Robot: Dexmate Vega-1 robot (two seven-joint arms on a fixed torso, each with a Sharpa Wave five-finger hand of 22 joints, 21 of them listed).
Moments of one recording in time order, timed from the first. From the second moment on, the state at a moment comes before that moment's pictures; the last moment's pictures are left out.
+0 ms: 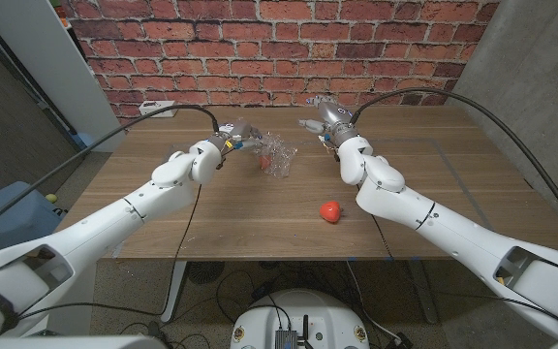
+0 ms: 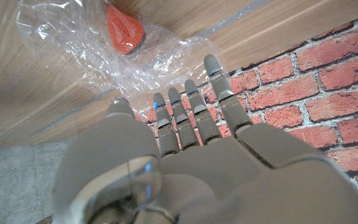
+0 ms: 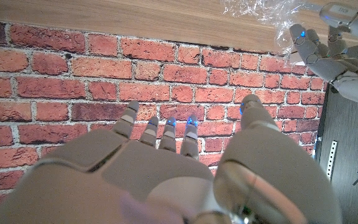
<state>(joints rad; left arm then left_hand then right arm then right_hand) 0.60 0.77 0.73 -1.70 0.63 0.32 -0.06 0.77 0.18 -0.01 0.03 0.22 0.52 -0.03 0.26 0.19 0.46 -0.04 0.36 0.30 0.50 -0.05 0.27 0.19 0.52 0.11 0.56 0.18 -0.60 -0.56 -0.86 -1.89 -0.53 -0.67 -0.16 0.54 0.05 0.31 -0.13 0.20 0.20 -0.08 0.21 0.19 0.07 0.02 0.22 0.20 -0.03 0.04 0.23 0.22 0.02 0.19 0.22 0.18</state>
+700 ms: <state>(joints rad) 0.45 0.71 0.84 -1.53 0.62 0.20 -0.20 0.60 0.07 -0.10 0.09 0.24 0.16 -0.05 0.17 0.18 0.18 -0.01 0.18 0.19 0.20 -0.02 0.17 0.17 0.31 0.16 0.33 0.17 -0.62 -0.57 -0.84 -1.91 -0.53 -0.67 -0.16 0.53 0.06 0.30 -0.13 0.20 0.20 -0.08 0.20 0.19 0.07 0.02 0.22 0.20 -0.03 0.04 0.23 0.22 0.02 0.20 0.22 0.18</state>
